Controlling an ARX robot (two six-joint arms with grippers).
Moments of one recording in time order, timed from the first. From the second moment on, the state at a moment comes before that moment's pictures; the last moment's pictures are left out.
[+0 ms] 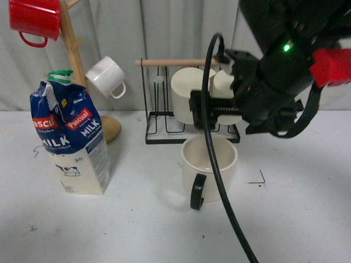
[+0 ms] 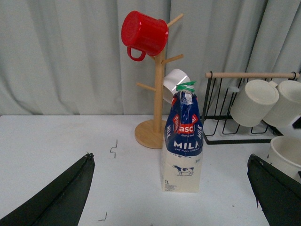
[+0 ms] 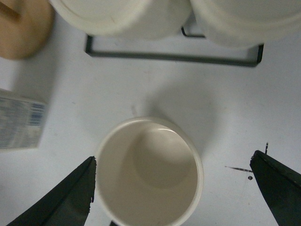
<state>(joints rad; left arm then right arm) 0.00 0.01 0.01 0.00 0.00 -0.01 0.35 2.05 1.46 -0.34 -0.08 0.21</state>
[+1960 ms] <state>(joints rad) 0.00 0.01 0.01 0.00 0.00 -0.01 0.00 0.42 0.01 0.42 0.00 0.00</state>
